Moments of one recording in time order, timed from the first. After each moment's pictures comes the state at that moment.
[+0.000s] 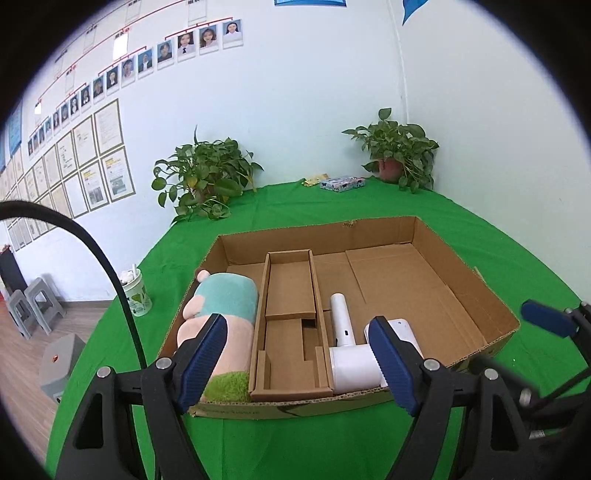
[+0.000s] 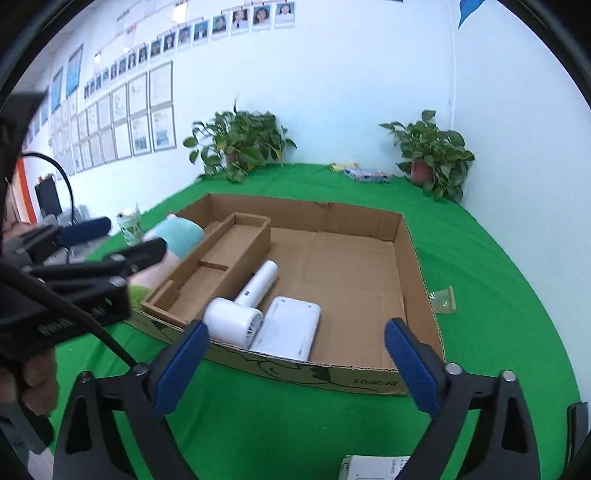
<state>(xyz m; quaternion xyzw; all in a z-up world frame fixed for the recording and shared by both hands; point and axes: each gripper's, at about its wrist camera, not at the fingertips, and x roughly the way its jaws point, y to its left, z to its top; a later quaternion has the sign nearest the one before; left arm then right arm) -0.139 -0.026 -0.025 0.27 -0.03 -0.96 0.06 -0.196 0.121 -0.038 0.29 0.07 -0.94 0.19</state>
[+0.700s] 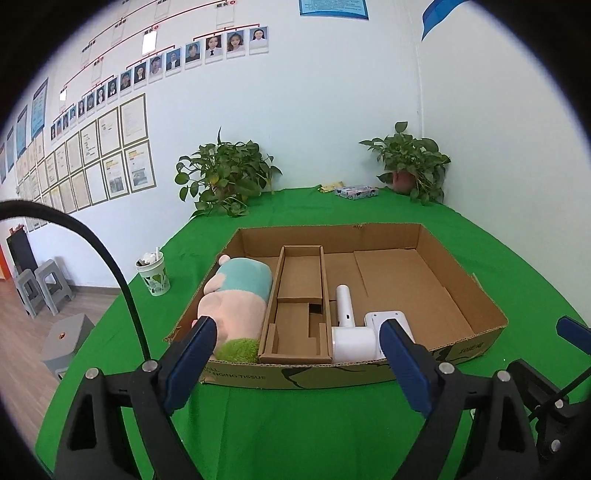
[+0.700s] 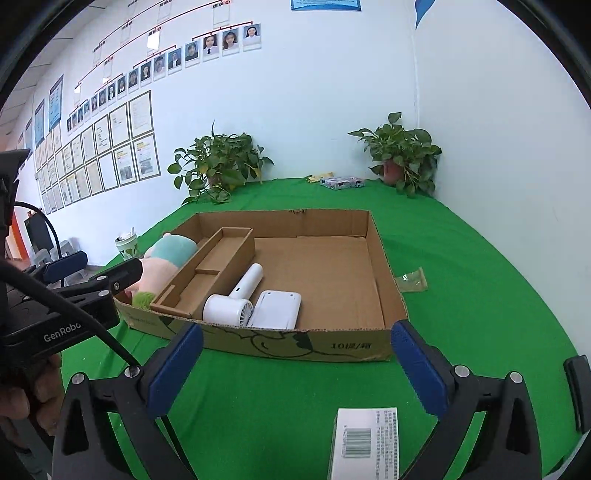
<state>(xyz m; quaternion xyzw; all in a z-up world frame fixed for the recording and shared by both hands) -0.091 -0.020 -0.022 0.25 0.00 -0.96 0.09 -0.138 0.175 -0.027 0.27 0.02 -0.95 0.15</state>
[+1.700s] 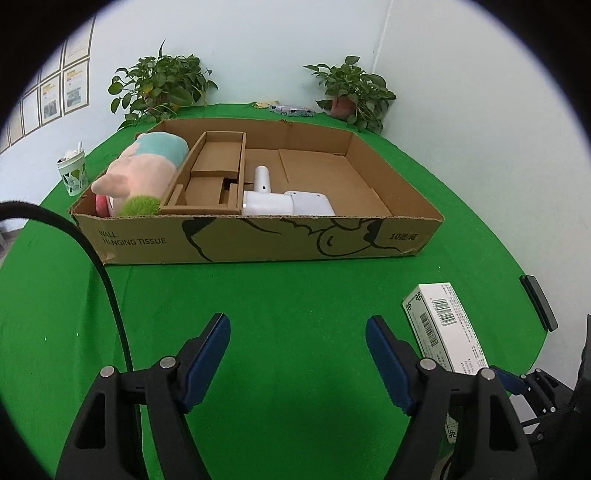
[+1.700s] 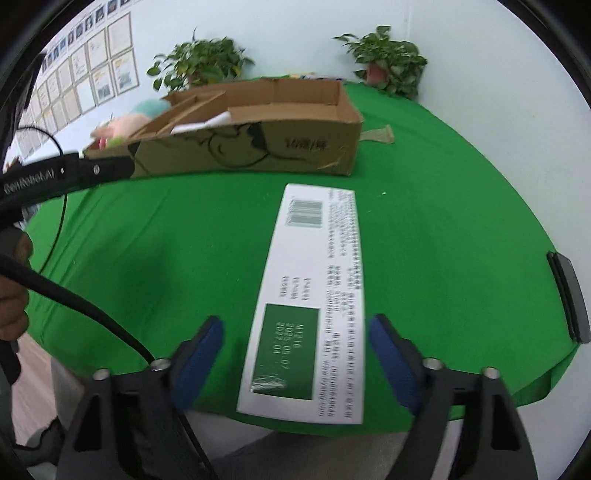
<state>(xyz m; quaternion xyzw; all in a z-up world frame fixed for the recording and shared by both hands) -0.066 0.000 -0.105 0.39 0.08 -0.92 -0.06 -0.070 0.232 -0.144 0.44 0.08 -0.89 0.12</state>
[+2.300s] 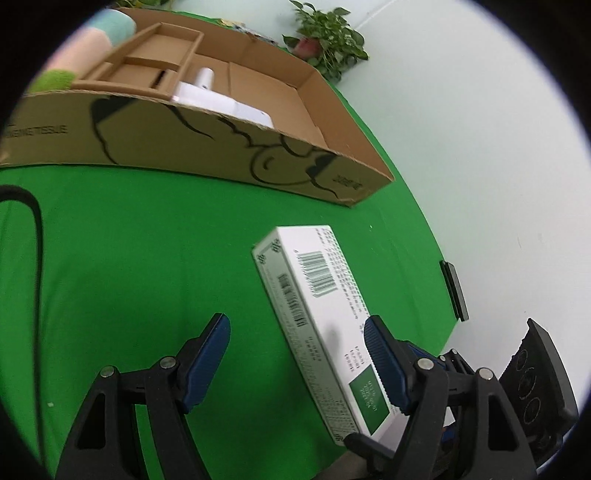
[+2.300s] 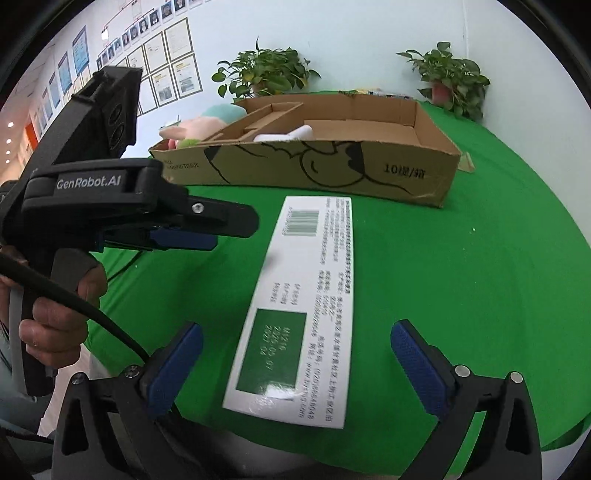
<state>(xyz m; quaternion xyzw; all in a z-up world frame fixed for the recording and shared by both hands) -0.091 0.002 -0.148 0.49 0.23 -0.81 -0.23 -0.073 0.186 -0.145 0.41 0.06 -0.88 0.24</state>
